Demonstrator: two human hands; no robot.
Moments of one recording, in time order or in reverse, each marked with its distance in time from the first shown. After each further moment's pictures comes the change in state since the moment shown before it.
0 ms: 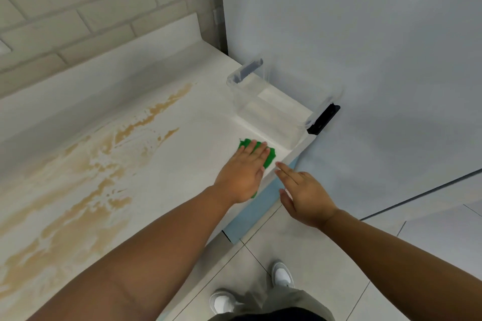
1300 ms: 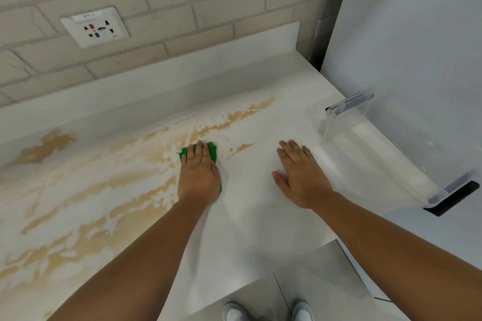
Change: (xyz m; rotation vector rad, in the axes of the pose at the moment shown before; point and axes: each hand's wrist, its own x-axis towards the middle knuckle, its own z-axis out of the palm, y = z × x) left_hand -0.117 -0.178 -0.032 -0.020 0.218 -0.971; right_hand 0.217 -0.072 0.038 -0.076 -0.217 -0.173
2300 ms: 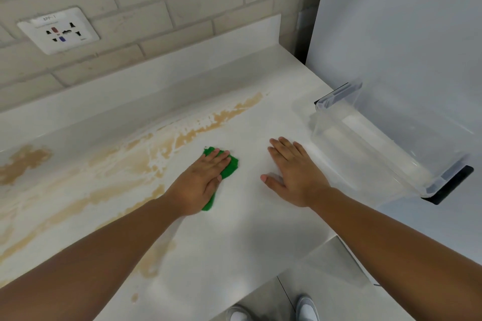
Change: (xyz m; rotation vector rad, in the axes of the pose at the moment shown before) left_hand 0.018 -0.021 -0.005 -0.173 -0.154 0.731; right_hand 0.001 0.001 -0.003 0.031 0.001 -0.004
